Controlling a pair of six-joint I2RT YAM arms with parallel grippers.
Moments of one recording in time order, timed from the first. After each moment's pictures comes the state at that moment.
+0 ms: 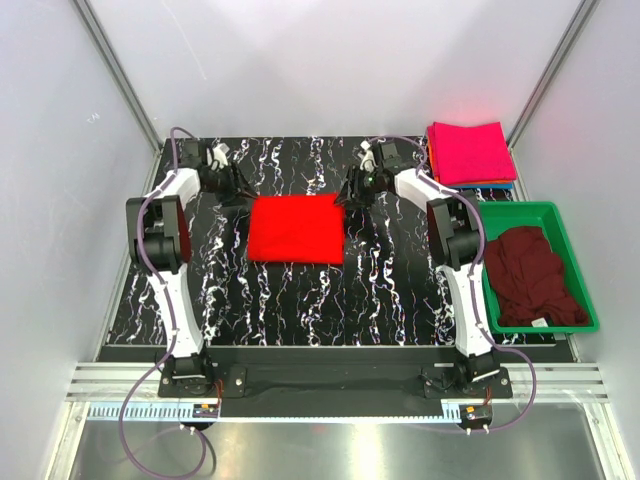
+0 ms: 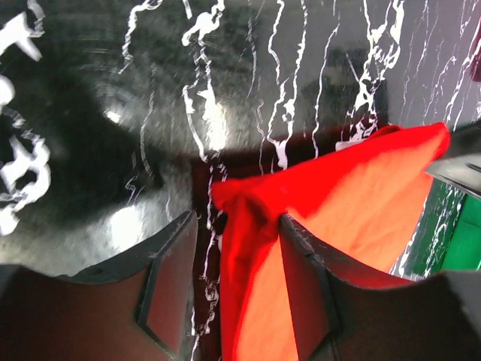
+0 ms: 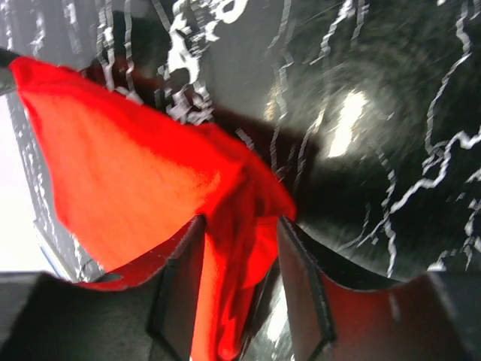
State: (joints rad) left arm 0.08 2.19 1.67 -0.49 0.62 -0.31; right arm 0.32 2.38 1.87 -0.36 -0.58 0.46
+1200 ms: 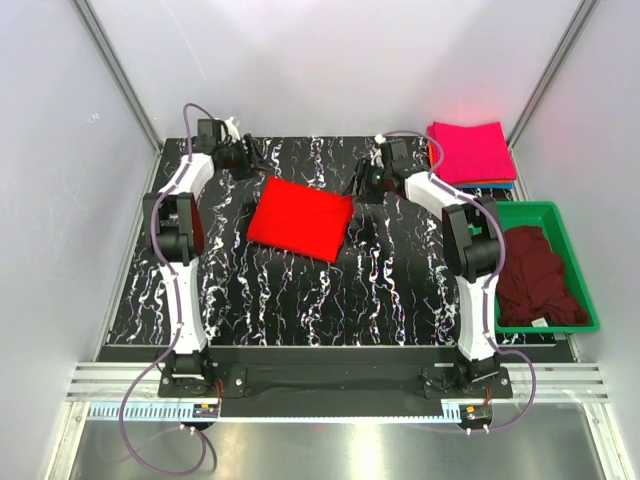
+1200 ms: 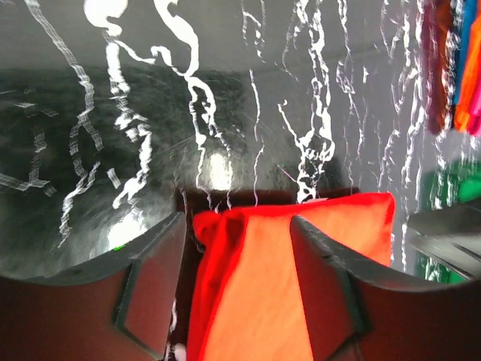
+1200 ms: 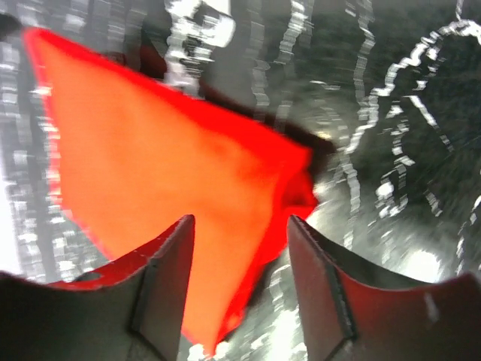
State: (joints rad) left arm 0.01 2.36 1.98 -0.41 0.59 -0.39; right arm 0.32 2.20 1.65 -0.25 -0.38 0.51
